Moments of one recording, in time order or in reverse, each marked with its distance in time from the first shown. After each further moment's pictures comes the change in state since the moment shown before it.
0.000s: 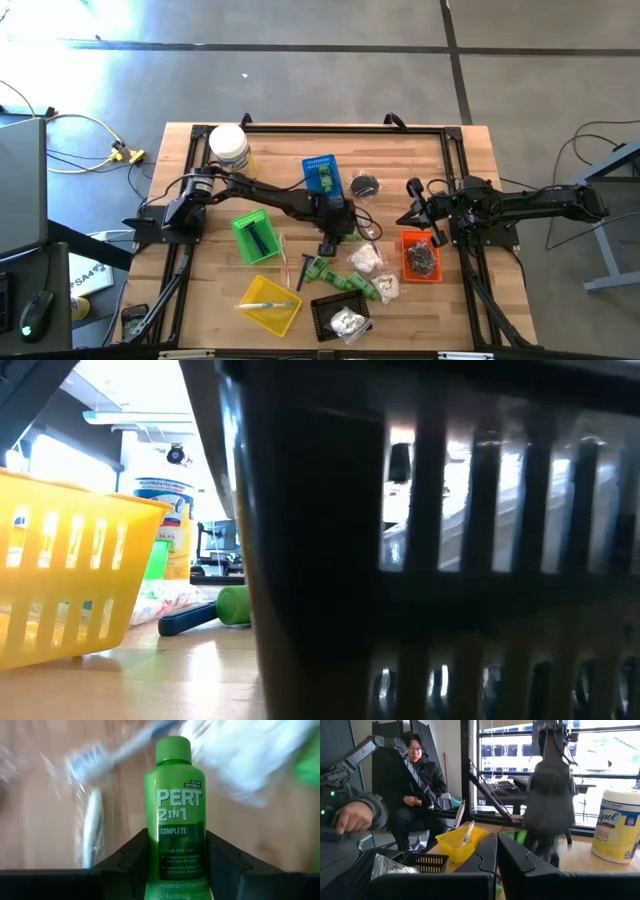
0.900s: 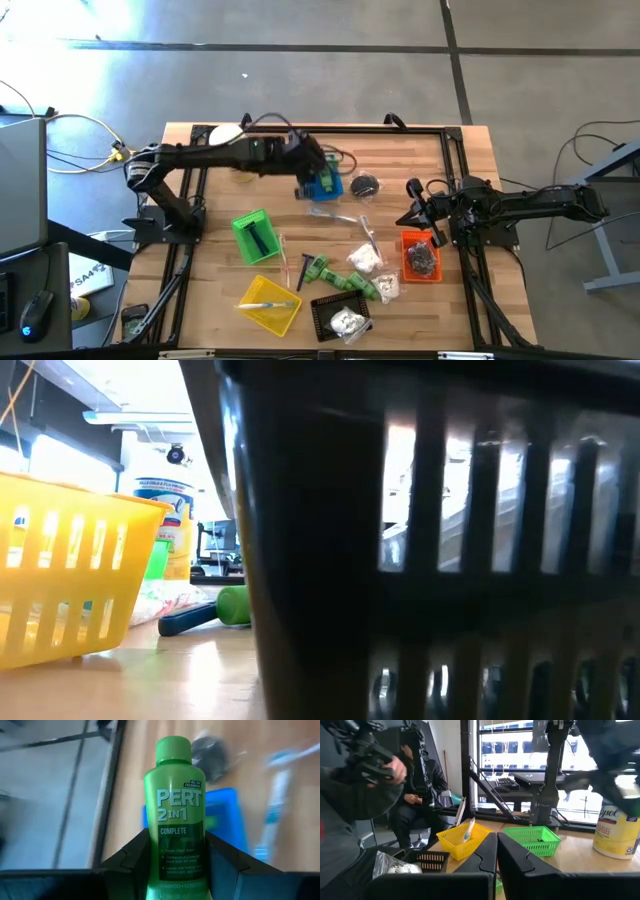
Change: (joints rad) left arm 0.215 -0.435 0.002 -0.309 -0.397 0.151; right arm 0.001 0.000 0.000 -0.015 -0.001 0.003
